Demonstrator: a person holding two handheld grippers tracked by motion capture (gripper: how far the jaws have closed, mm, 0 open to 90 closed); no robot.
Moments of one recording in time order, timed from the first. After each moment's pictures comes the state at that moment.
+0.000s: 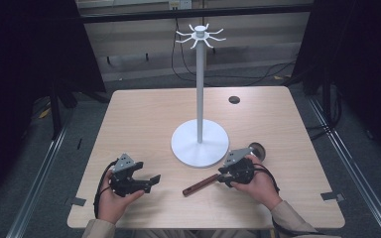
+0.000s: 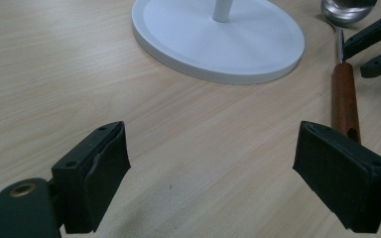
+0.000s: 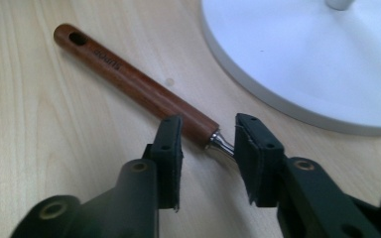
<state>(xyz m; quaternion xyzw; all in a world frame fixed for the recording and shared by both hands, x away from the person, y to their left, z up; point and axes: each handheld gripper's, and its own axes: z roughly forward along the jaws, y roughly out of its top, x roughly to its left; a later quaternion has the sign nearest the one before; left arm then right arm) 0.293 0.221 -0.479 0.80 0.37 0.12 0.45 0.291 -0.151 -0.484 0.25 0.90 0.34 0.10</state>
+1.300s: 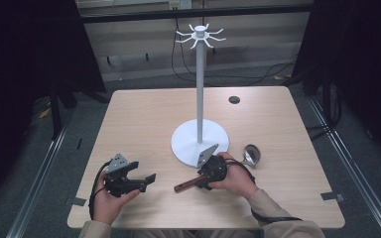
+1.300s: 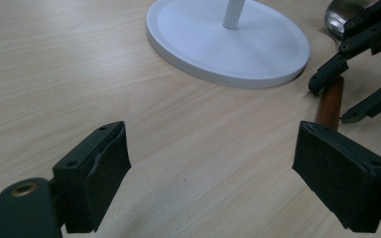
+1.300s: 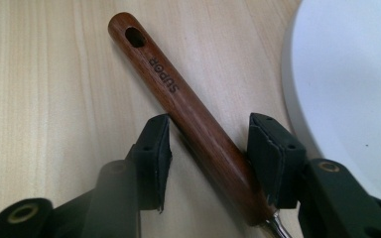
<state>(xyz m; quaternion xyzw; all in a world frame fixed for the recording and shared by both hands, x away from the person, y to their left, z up) 0.291 0.232 -0.476 0.80 0.38 0.12 0.46 0.316 -0.084 -0.487 0.16 0.94 0.30 0.04</state>
